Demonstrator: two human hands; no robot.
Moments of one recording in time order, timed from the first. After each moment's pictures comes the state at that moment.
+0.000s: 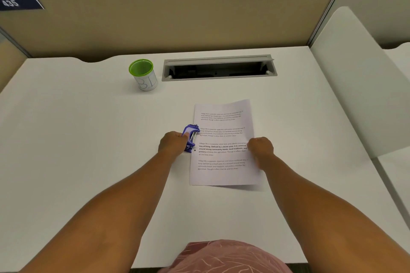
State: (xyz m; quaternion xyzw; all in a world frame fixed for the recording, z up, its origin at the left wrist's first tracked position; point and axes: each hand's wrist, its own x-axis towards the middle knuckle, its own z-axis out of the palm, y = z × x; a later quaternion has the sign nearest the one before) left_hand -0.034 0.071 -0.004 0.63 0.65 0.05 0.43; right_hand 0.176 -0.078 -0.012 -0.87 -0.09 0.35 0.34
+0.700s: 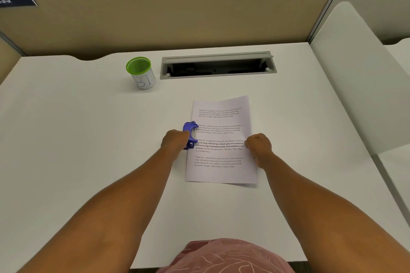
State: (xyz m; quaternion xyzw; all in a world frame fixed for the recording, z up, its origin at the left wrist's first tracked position) left_hand -0.022 0.083 -0.018 0.57 0.67 0.03 0.48; right_hand 0.177 -0.075 -0.022 -0.85 -0.13 0.36 0.37
